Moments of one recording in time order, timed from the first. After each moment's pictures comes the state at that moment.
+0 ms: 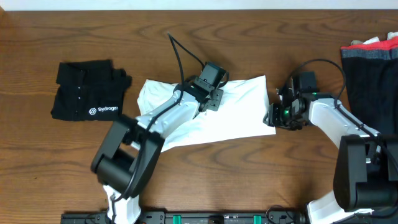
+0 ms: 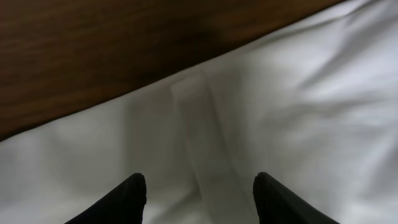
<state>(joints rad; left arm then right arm) -0.58 1.97 1.25 -0.37 -0.11 -0.23 0.05 1.74 0.94 -0.60 -0.30 0.21</state>
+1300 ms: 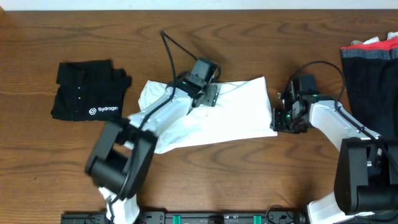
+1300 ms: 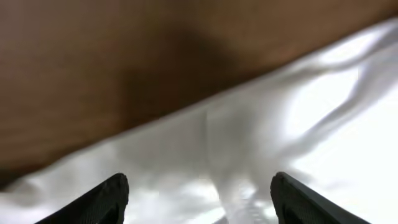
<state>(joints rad) -0.53 1.90 1.25 -0.34 -0.08 -0.17 0.05 1.71 0.91 -0.64 -0.21 0.17</state>
